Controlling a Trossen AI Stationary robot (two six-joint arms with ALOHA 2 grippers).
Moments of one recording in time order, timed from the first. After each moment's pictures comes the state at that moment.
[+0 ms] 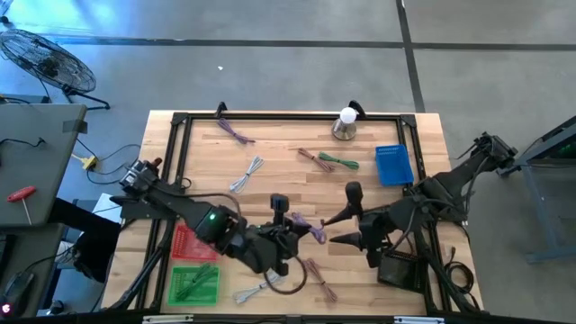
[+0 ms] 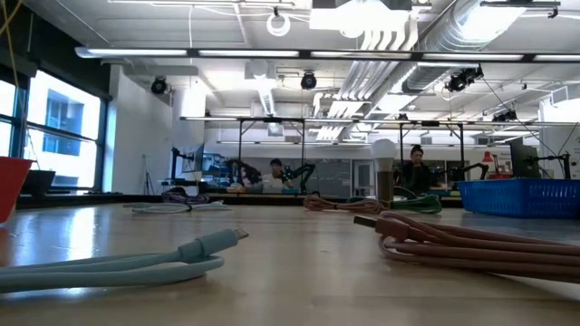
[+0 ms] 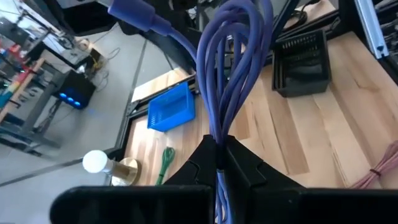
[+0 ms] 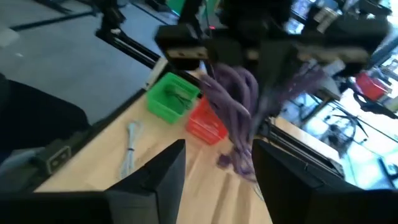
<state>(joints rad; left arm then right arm) -0.52 1.81 1.93 -0.67 -0.74 0.15 0.57 1.26 1.28 -0.36 0.34 -0.29</state>
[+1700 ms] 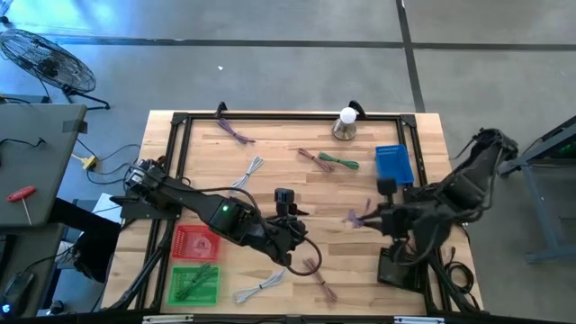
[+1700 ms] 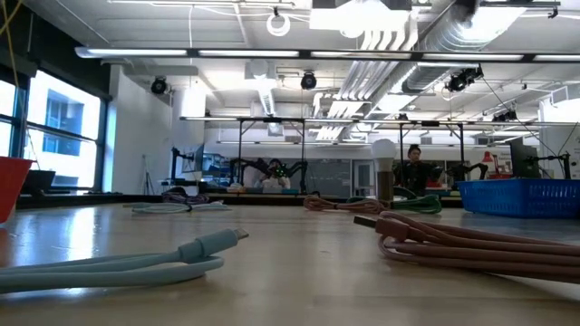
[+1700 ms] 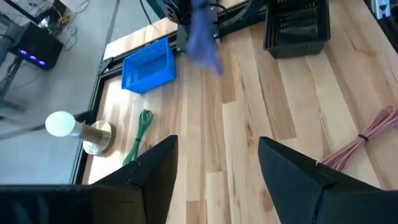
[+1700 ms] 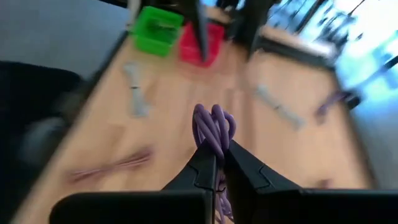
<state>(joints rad) -0.45 1.84 1.93 -0.82 -0.62 0.01 0.76 1.19 1.38 -0.93 0.59 0.26</state>
